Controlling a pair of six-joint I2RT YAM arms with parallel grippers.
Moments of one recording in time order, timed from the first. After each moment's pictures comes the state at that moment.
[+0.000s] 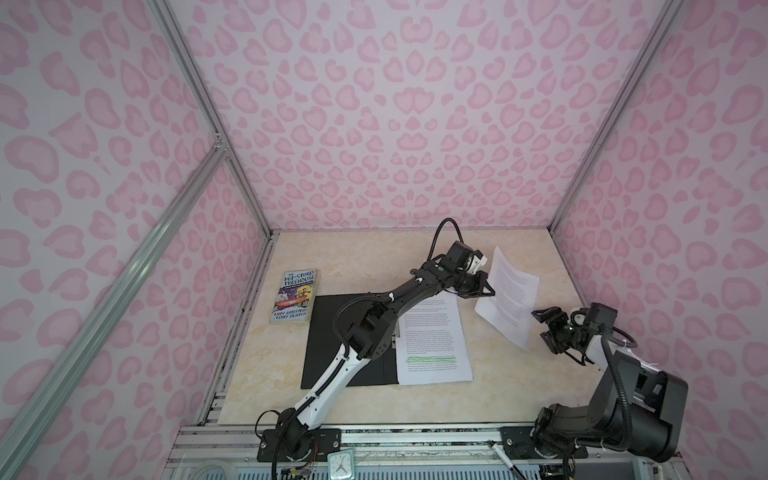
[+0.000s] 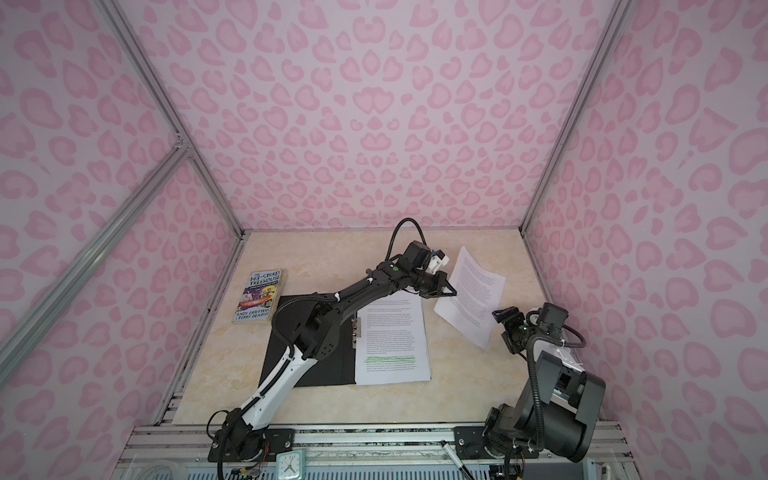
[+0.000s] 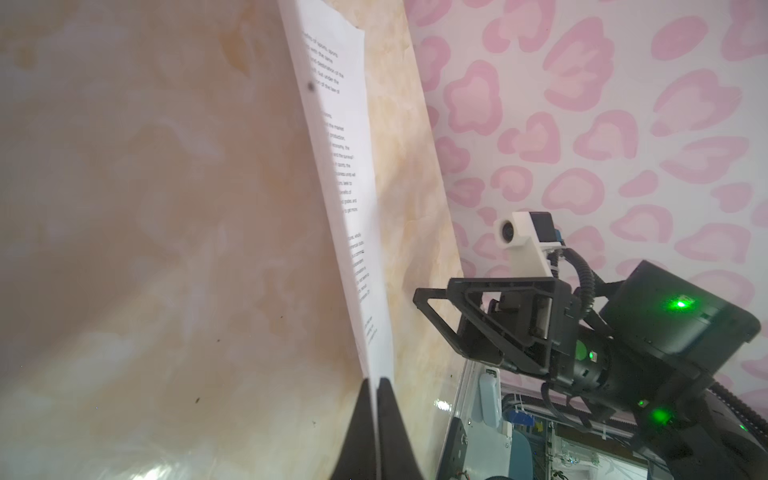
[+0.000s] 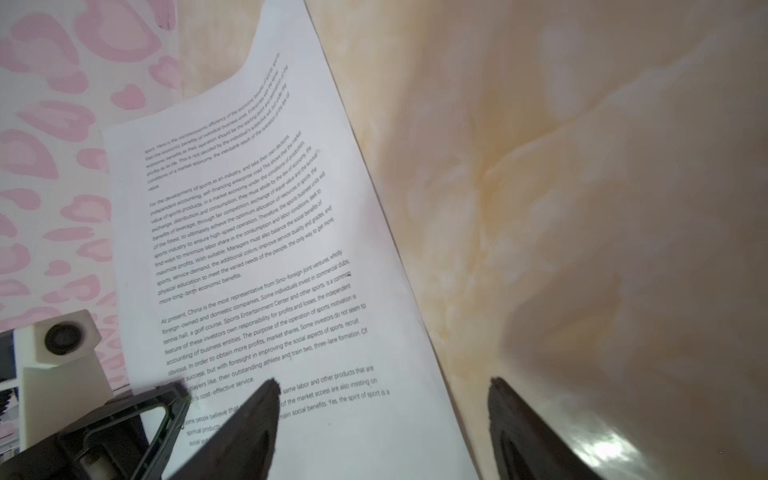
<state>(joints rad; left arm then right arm) -0.81 2.64 2.38 -0.42 0.72 -0.73 -0.54 1.34 0.56 -0.18 -0.59 0.69</state>
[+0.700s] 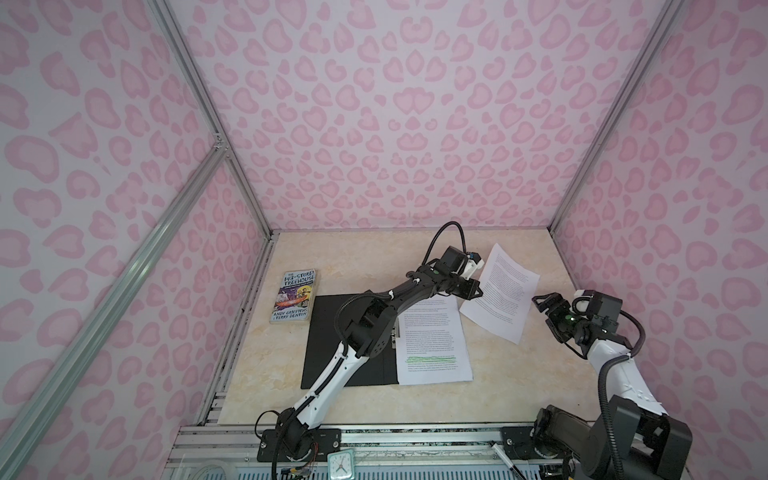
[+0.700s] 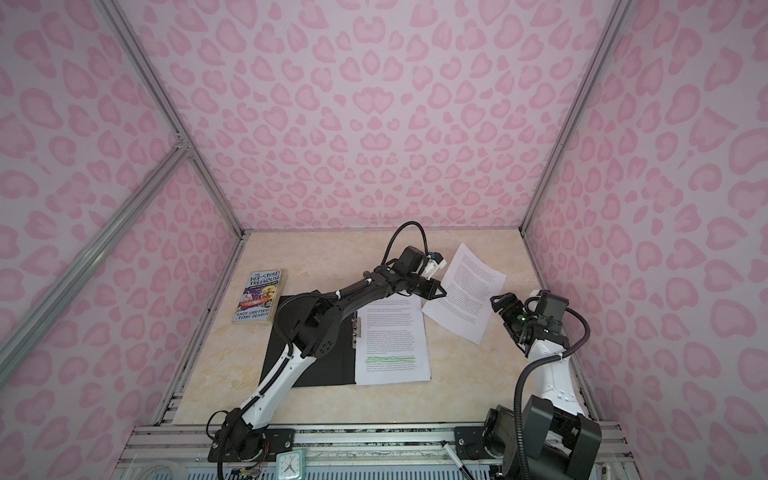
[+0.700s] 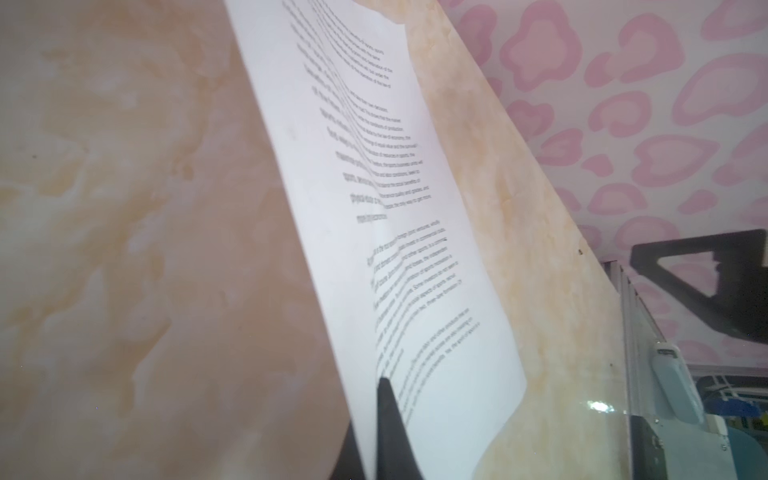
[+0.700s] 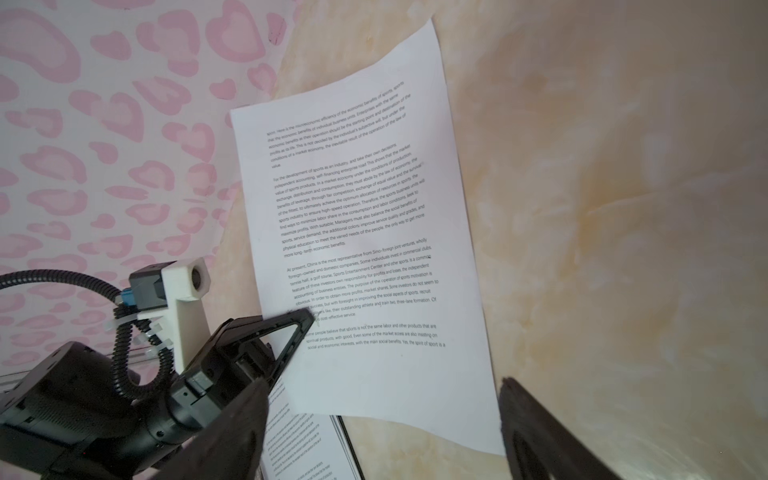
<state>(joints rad) -0.78 2.64 2.24 -0.37 0.58 -0.27 -0.44 1.13 0.63 -0.30 -0.52 0.65</state>
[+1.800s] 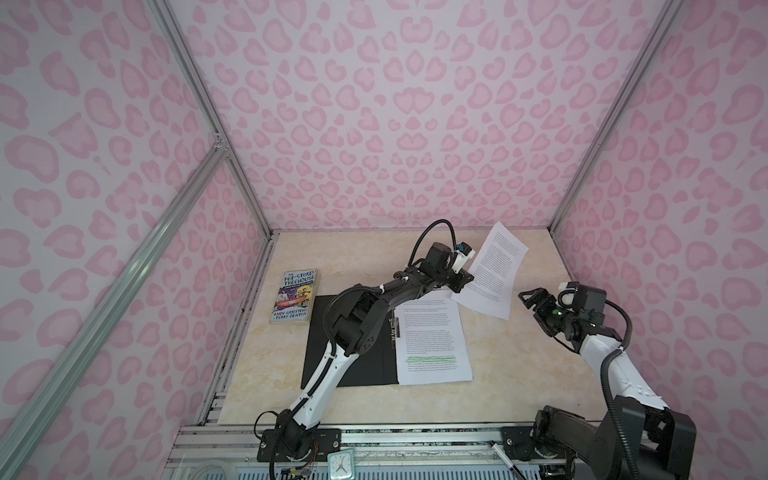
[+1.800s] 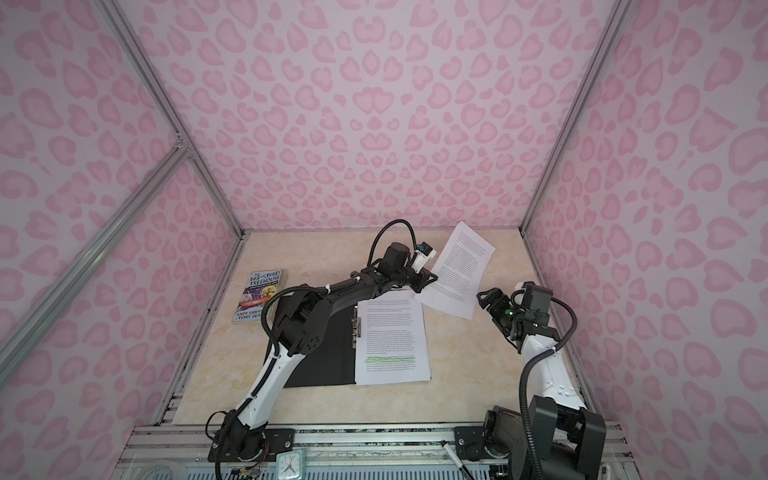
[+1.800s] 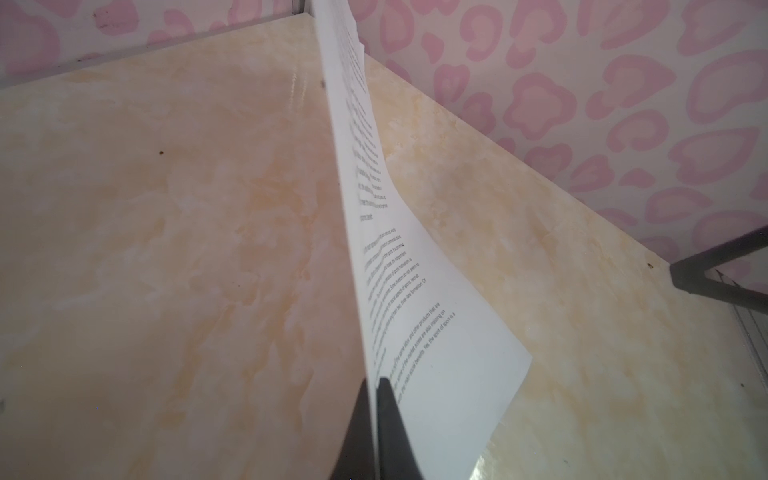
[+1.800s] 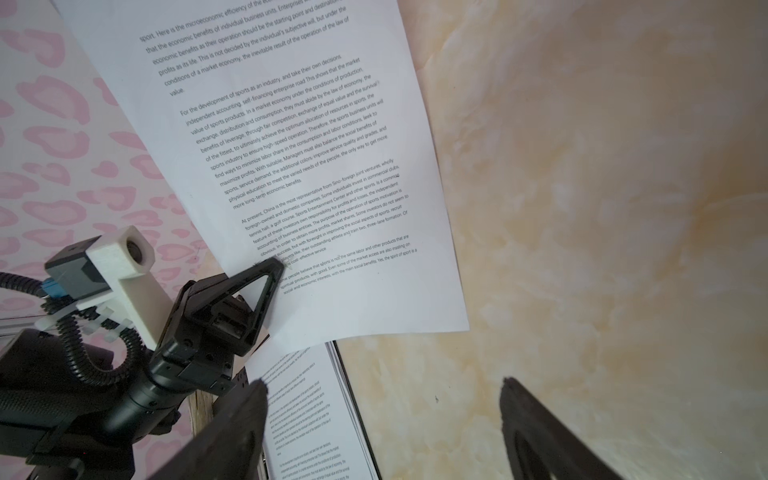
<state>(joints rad) -0.72 2.50 1.98 0.00 0.50 -0.11 -0.31 1.16 0.65 -0.27 -0.49 0.66</state>
